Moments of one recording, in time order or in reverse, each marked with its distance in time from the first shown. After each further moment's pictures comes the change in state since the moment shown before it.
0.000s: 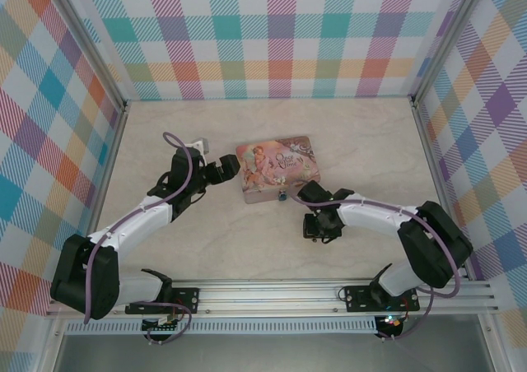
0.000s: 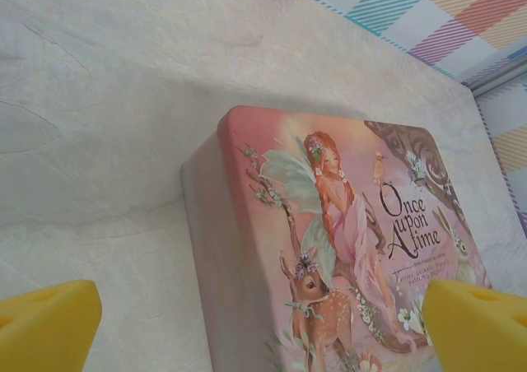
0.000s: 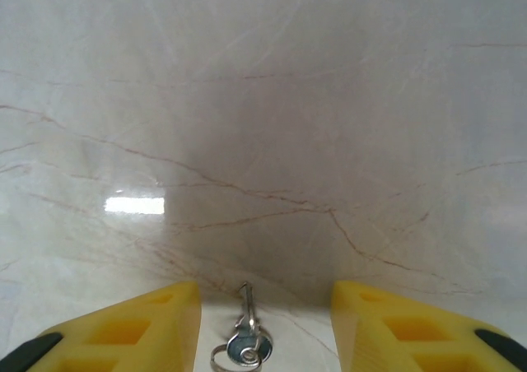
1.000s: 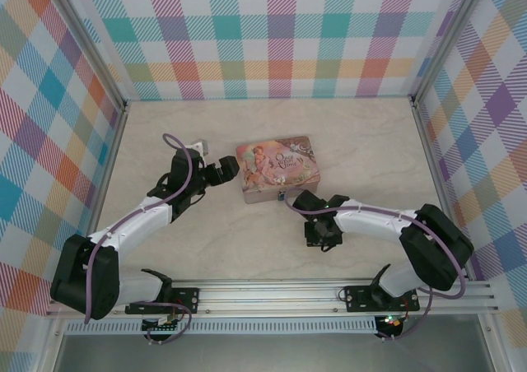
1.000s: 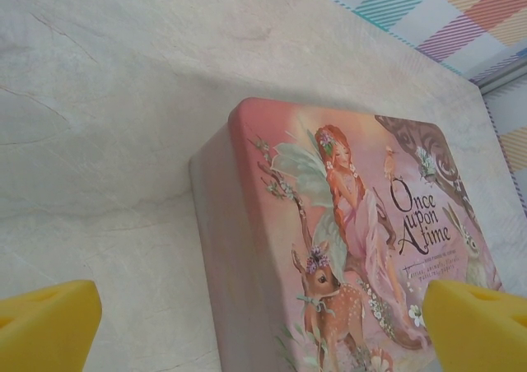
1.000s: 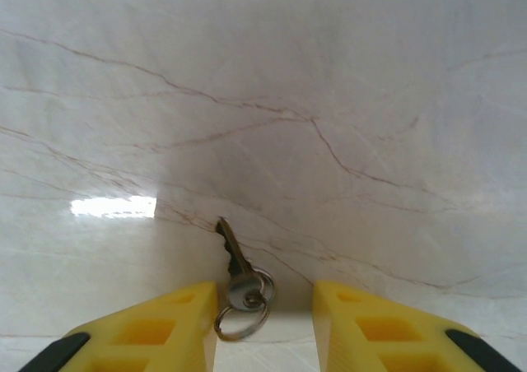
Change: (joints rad) left arm 0.004 -0.001 -0.013 0.000 0.000 0.000; right arm 0.093 -0.028 -0.026 -0.069 0.054 0.093
